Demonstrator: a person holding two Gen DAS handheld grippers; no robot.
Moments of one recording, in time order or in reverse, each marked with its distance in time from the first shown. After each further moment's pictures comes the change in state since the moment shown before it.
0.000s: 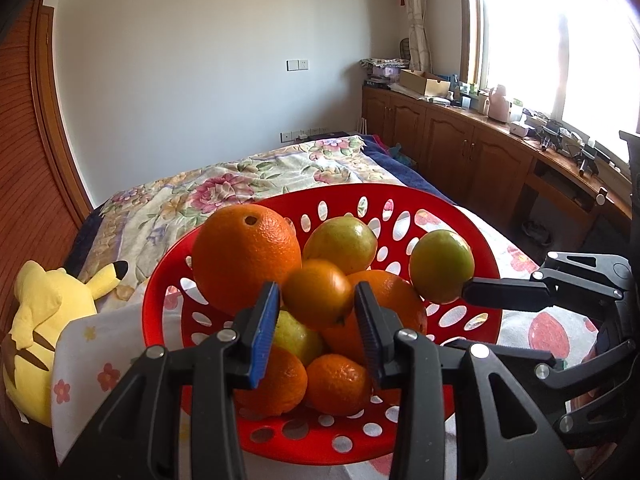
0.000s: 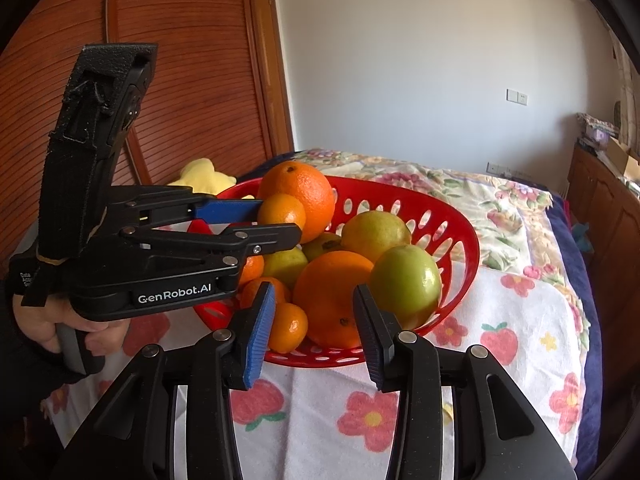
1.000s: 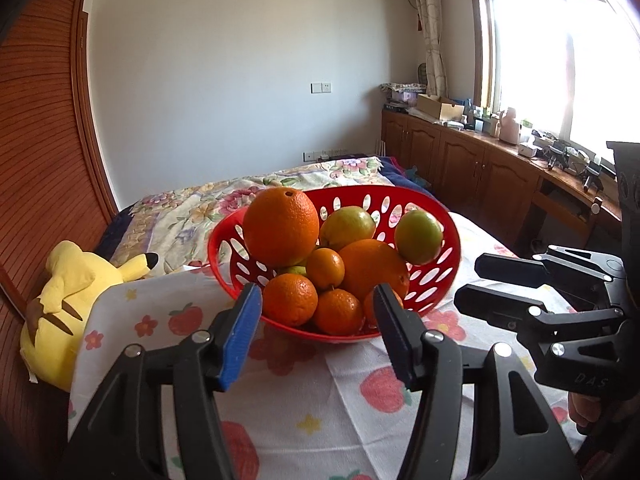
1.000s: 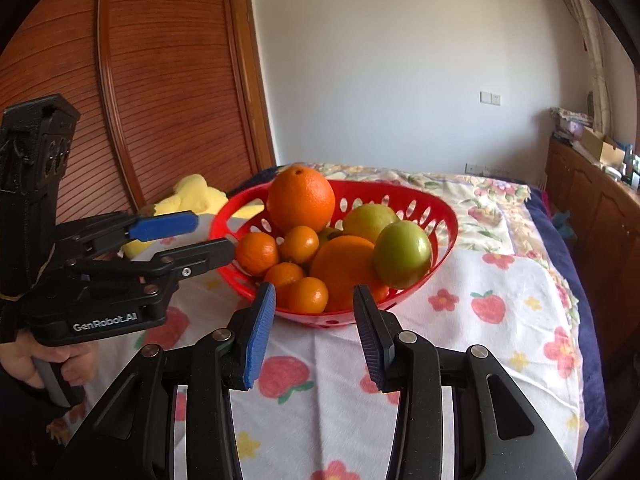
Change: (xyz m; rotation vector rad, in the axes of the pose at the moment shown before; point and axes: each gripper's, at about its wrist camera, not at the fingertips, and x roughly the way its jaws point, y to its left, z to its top) left arm -0.082 -0.003 -0.045 -0.044 -0.097 0.077; right arm -0.050 0.032 -0.020 0.061 -0.065 -0.077
